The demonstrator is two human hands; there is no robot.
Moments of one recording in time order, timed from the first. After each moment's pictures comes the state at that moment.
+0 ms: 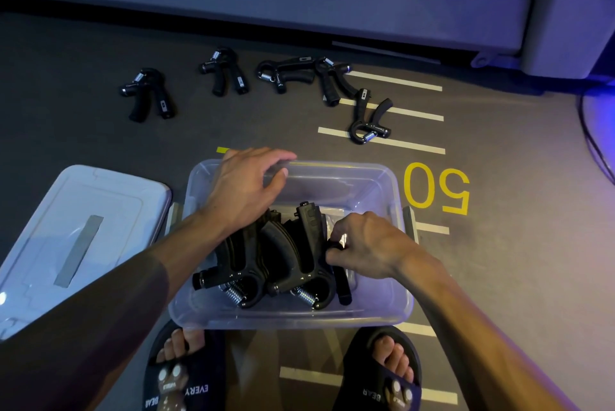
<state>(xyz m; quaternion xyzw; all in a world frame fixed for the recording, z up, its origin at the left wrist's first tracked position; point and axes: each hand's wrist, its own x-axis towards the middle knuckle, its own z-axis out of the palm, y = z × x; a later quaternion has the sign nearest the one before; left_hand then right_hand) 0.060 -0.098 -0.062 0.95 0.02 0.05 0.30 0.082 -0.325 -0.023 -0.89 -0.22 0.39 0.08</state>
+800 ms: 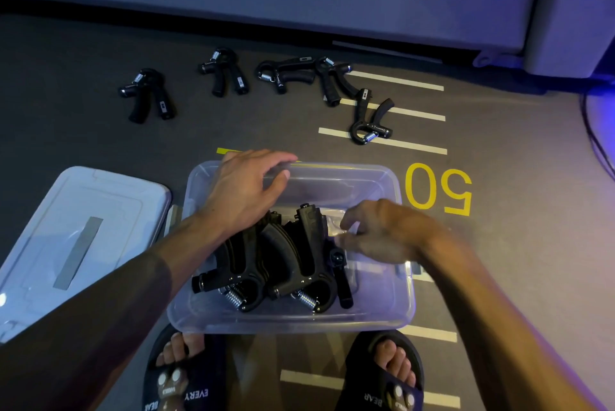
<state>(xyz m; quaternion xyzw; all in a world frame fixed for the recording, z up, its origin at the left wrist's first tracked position) 0.060 -0.099 -0.059 0.95 0.02 0.05 0.30 0.106 -0.328 0.004 -0.87 -0.24 0.43 0.05</state>
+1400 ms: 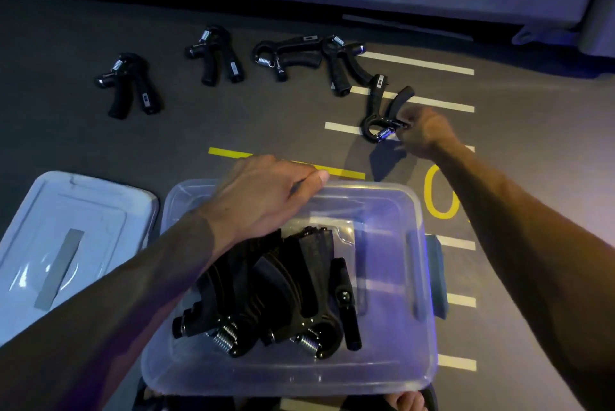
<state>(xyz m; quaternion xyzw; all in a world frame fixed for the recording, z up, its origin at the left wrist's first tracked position) 0.109 -0.109 -0.057 0.98 -0.07 -0.08 0.18 0.311 -0.347 -0.132 -0.95 -0.03 0.22 0.21</state>
